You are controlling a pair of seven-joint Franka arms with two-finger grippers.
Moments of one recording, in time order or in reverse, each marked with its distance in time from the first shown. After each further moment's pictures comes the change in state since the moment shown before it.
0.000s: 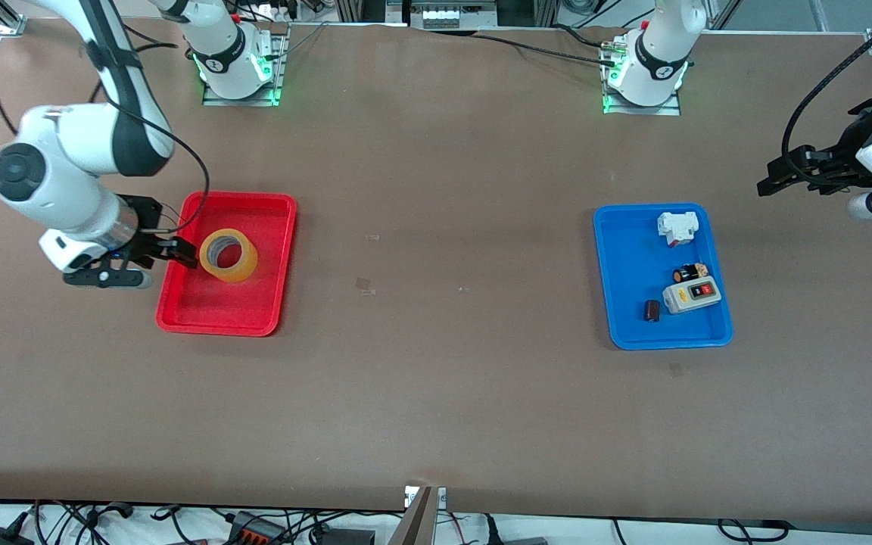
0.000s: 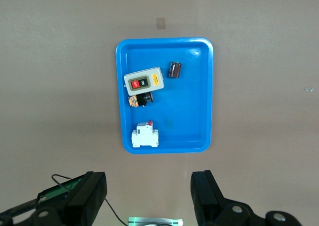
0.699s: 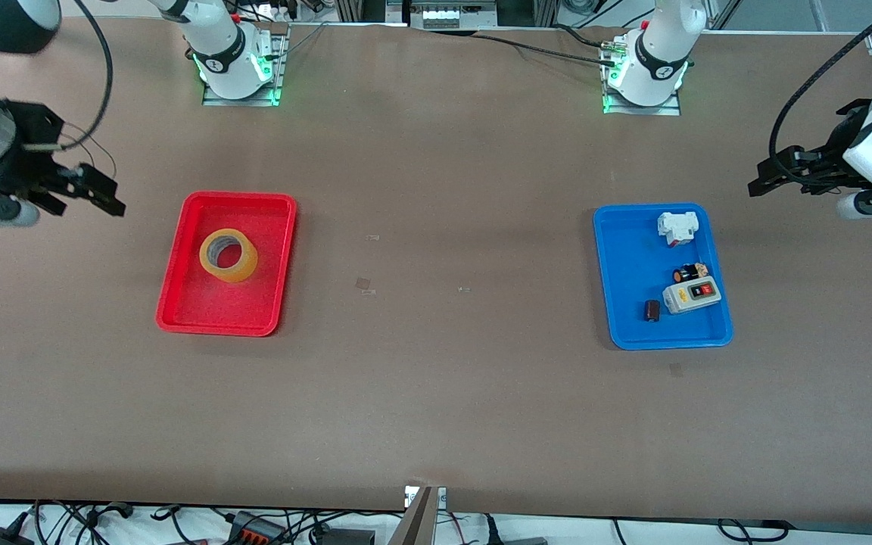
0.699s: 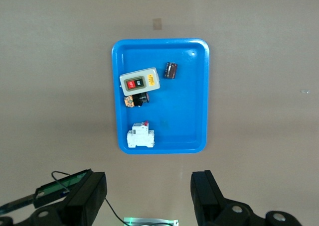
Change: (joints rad) left arm -0.048 0.000 0.015 0.000 -0.009 0.002 -0.039; right arm 0.002 -0.184 0.010 0.310 0.005 -0.448 0.000
